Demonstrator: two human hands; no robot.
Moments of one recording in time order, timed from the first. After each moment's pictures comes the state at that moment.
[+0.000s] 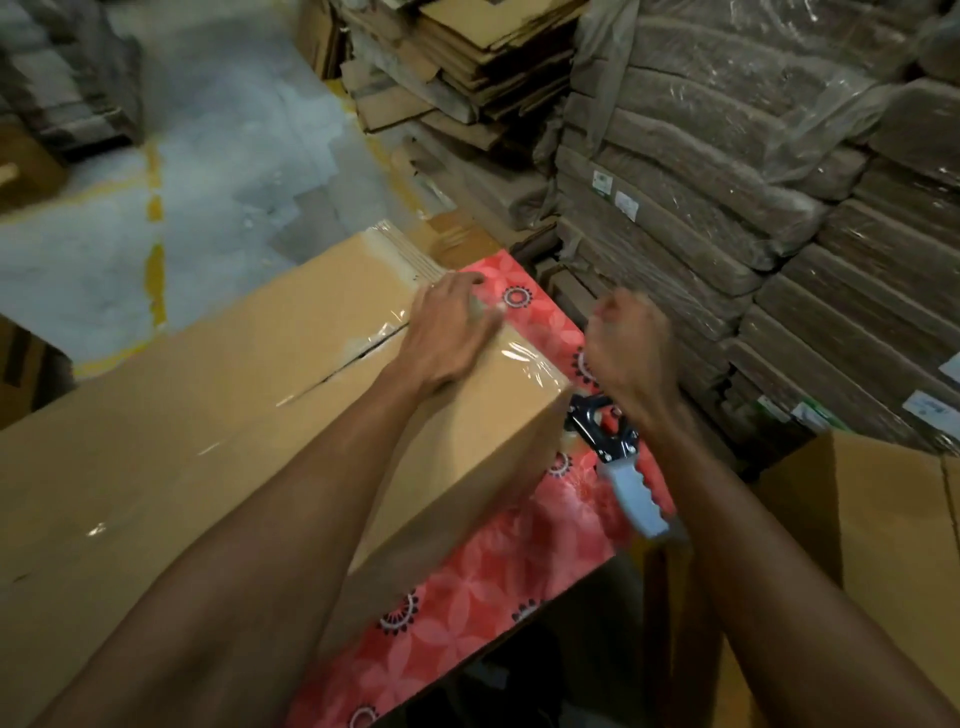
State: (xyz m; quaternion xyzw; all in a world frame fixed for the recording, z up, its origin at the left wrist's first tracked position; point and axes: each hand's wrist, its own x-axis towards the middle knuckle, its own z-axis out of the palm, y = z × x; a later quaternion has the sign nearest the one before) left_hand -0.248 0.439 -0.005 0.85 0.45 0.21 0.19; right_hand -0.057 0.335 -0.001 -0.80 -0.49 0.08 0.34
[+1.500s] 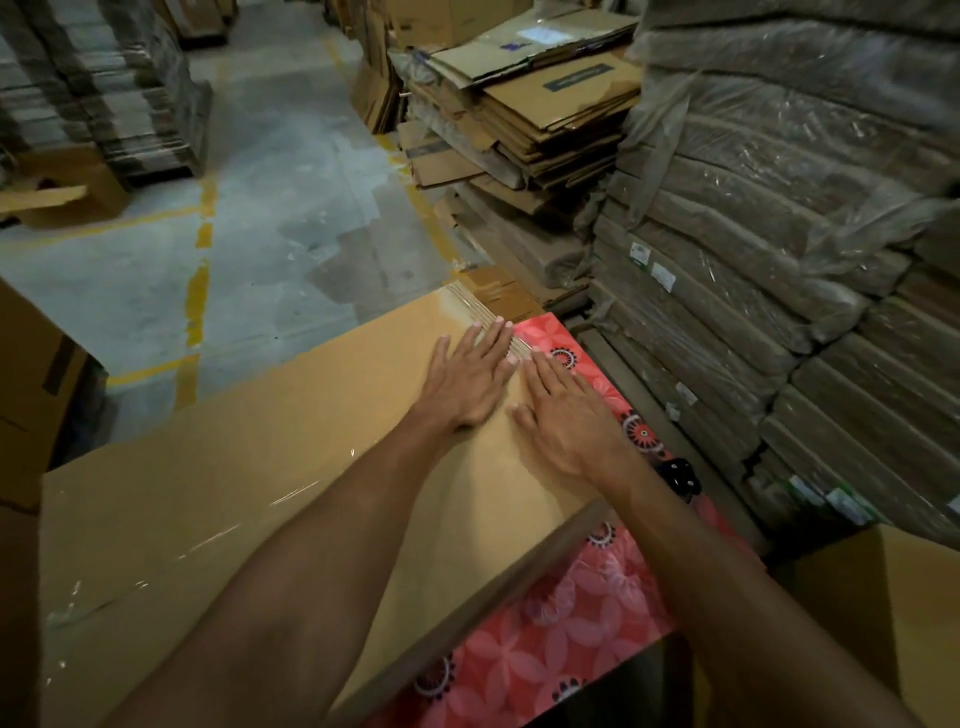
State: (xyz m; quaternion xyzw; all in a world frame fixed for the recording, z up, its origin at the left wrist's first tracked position) left_hand -0.297 0.490 -0.014 0.86 0.49 0.02 0.11; right_hand -0.147 0.392 -0.009 -0.67 -0.73 0.09 0.03
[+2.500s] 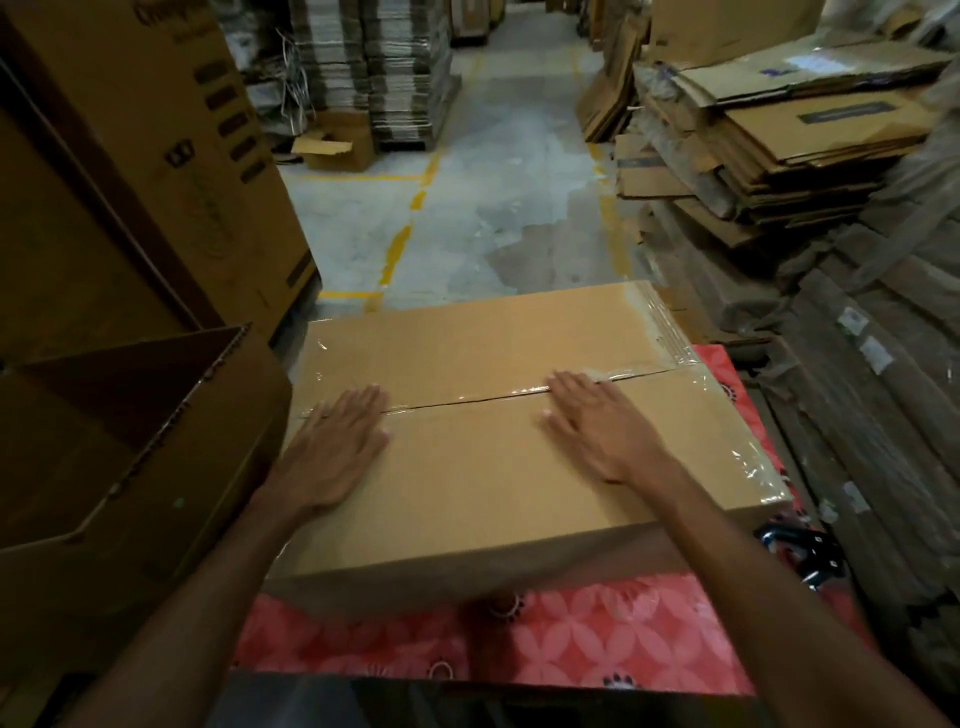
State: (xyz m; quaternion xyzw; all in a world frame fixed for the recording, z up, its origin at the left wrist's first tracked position) left_hand -0.594 0.267 -0.015 0.70 0.71 0.02 0.11; right_hand -0.247 0.380 -0.011 -0.47 -0.88 0.06 0.01
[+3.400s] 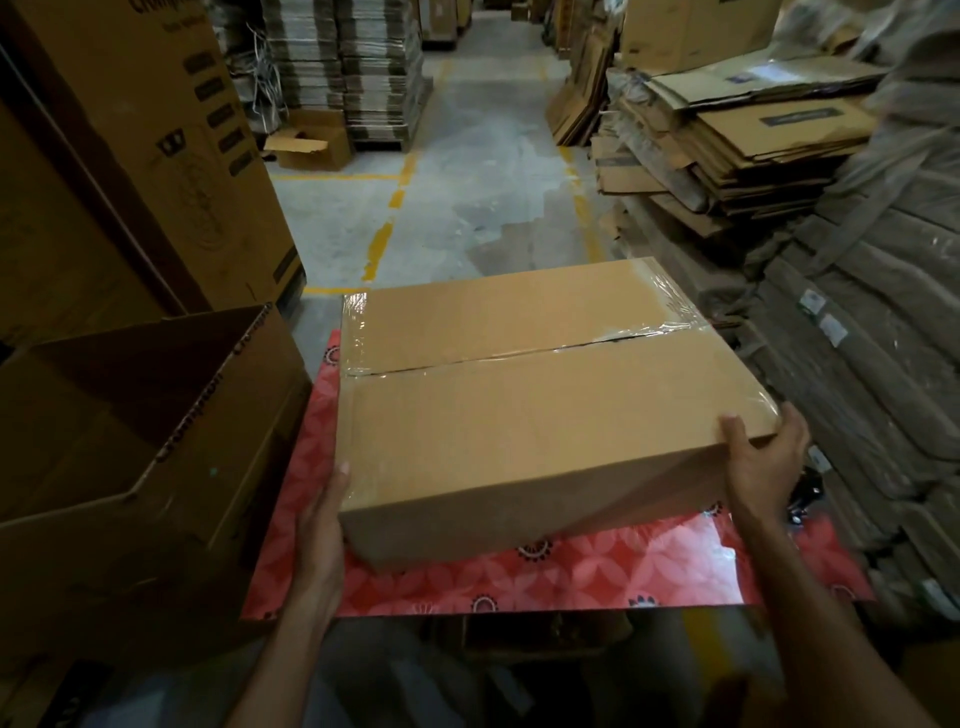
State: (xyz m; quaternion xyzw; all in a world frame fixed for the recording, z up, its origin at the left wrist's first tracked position) left_hand -0.586 0.118 -0.059 0.17 0.63 0.62 0.44; right_hand -0.168 0.258 -0.037 -0.72 -0.40 0.22 0.52
